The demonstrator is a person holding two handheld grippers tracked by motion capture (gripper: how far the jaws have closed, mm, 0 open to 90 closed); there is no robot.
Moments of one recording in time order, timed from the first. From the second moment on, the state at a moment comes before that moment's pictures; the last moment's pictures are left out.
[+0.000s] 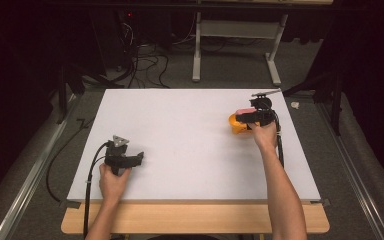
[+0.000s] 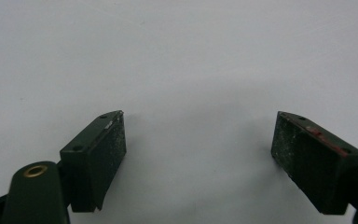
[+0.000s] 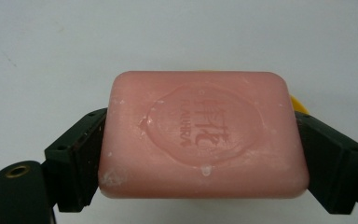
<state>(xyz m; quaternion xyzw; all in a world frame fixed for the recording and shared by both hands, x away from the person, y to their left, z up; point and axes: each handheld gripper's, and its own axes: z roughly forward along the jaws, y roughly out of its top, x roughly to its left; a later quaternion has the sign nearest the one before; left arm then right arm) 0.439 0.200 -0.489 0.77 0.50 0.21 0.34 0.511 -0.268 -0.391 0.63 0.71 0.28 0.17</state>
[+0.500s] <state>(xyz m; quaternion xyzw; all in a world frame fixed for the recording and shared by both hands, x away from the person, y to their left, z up) 0.439 0.200 -0.489 0.77 0.50 0.21 0.34 0.524 -0.265 -0.401 0.64 0.71 0.25 0.16</state>
